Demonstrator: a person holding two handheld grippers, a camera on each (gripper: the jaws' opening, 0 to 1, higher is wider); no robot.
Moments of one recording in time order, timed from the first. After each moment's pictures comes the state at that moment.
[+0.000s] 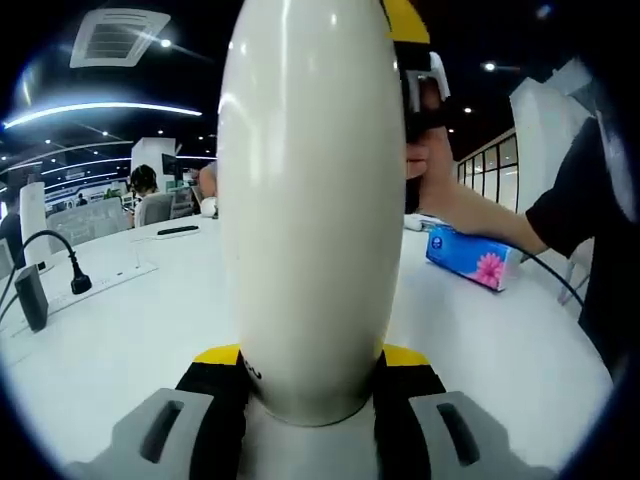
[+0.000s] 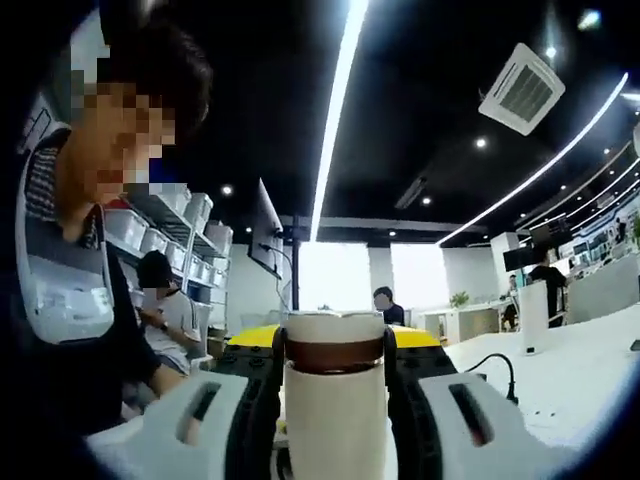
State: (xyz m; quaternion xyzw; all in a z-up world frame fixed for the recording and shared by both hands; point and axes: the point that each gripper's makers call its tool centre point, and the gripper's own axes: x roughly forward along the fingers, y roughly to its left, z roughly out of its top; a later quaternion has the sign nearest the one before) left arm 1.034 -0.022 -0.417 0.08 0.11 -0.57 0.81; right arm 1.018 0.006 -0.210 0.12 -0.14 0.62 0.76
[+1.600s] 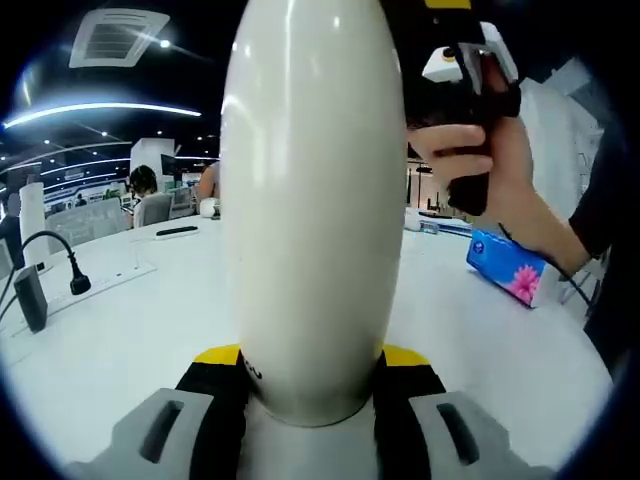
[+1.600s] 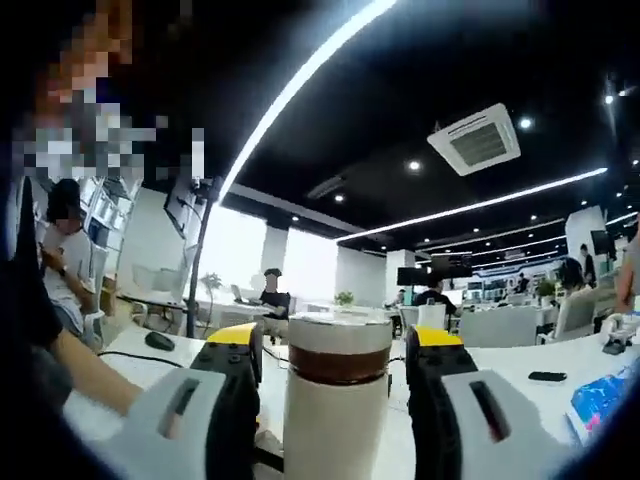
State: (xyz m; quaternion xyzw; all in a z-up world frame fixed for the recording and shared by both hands) left arm 1.028 -0.025 -0.416 0.08 0.11 -0.57 0.81; right arm 1.018 0.007 -0.207 0.00 -0.15 0.36 0.92
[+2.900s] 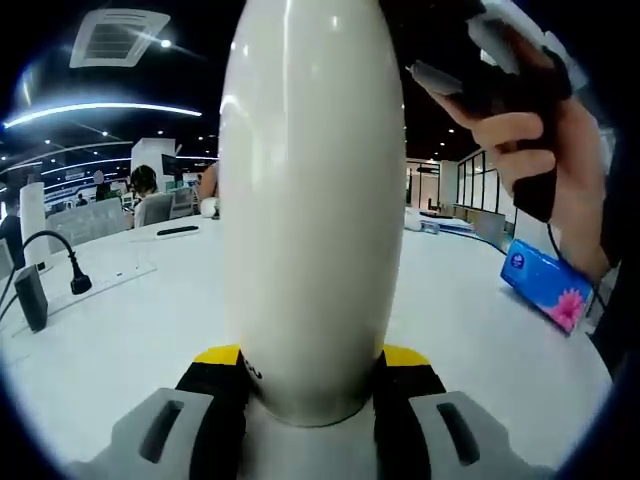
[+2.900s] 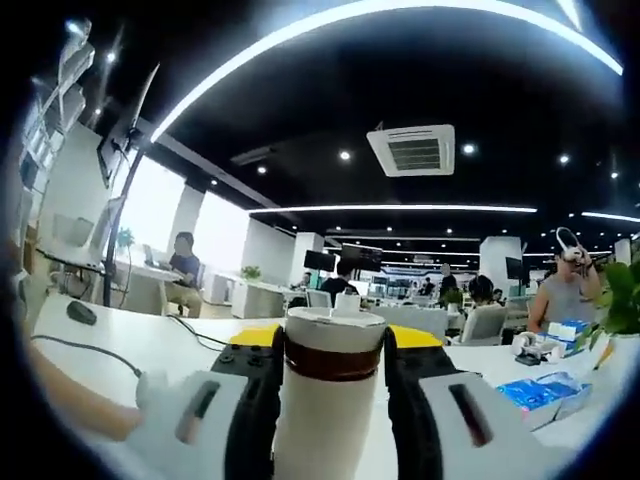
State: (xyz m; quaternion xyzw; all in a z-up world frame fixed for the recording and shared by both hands) left arm 1.034 -0.022 -0.416 0.08 0.11 -0.56 0.81; right arm 1.020 0.003 -0.210 -0.06 -0.14 0.18 0.97
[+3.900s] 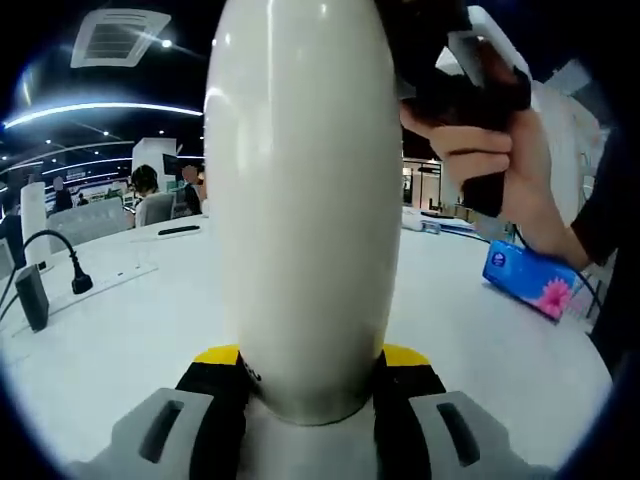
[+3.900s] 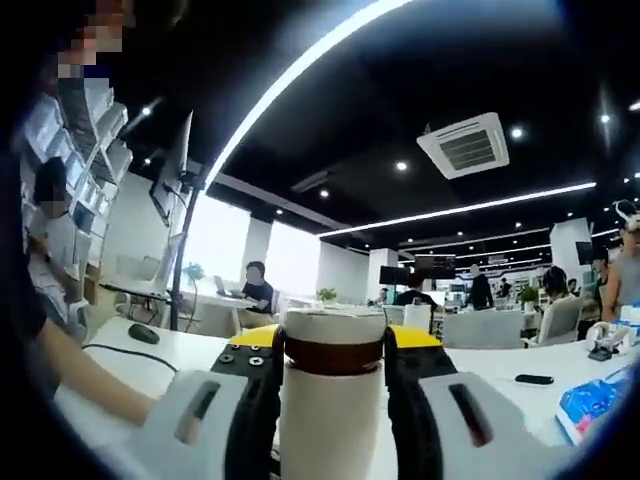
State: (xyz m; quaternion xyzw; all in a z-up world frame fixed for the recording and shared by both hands) left arm 1.026 -0.023 -0.416 0.08 0.11 -0.56 0.82; right arm 1.023 0.016 -0.211 0.00 -0.16 0.37 0.92
